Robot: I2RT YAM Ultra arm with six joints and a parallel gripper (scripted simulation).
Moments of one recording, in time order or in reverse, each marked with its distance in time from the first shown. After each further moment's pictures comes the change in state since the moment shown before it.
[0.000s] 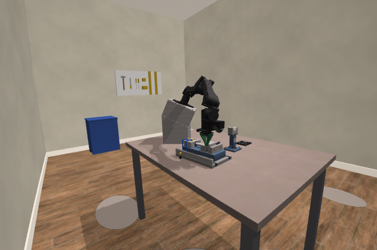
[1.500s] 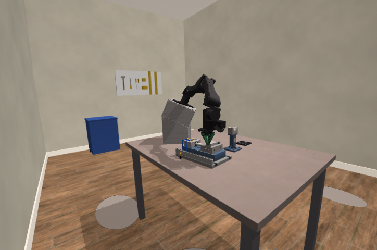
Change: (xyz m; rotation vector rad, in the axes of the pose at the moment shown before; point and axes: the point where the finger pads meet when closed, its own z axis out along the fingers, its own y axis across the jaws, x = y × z) arm 0.000 0.011 0.000 0.002 0.003 0.001
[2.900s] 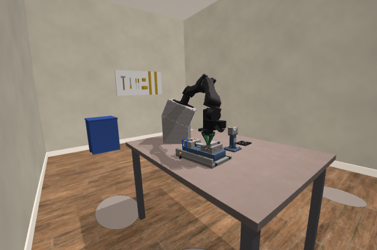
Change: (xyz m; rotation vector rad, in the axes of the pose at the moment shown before) arm 0.000 0.003 0.000 0.001 0.000 0.001
